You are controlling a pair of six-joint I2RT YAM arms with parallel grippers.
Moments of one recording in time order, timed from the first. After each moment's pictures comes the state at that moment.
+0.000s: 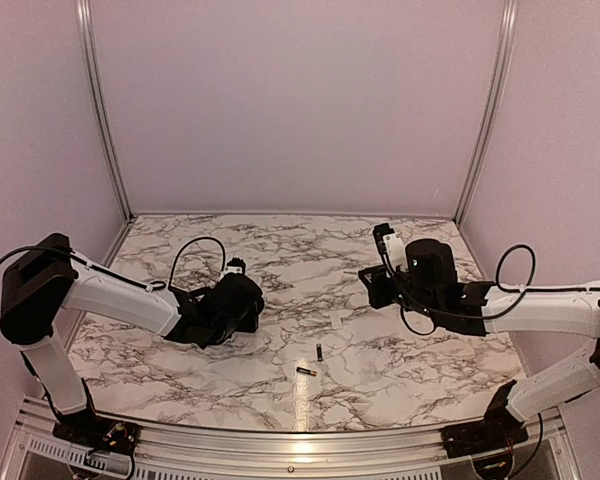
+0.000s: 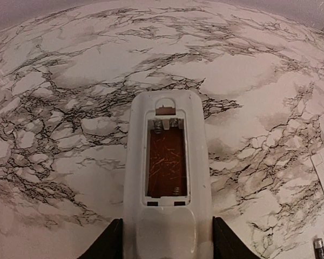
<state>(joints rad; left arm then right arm) -0.98 1.74 0.88 0.06 -0.58 -0.65 0.77 1.29 0.68 0.19 0.20 0.26</state>
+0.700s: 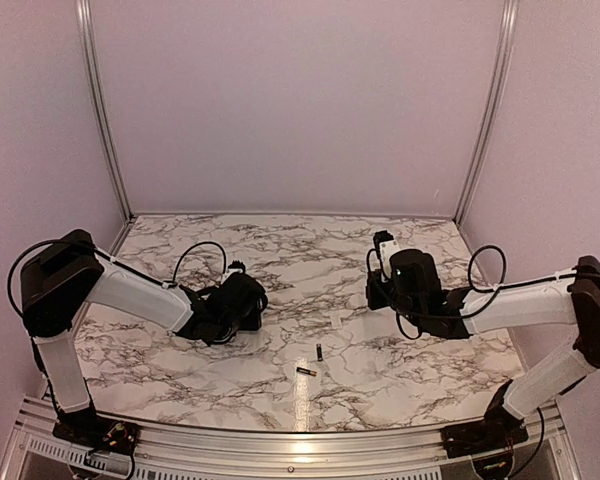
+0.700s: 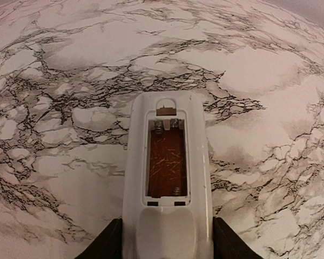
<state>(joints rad) -0.93 1.87 0.93 0.09 -0.54 -0.72 0.77 1.41 0.65 0.31 0.44 0.21</state>
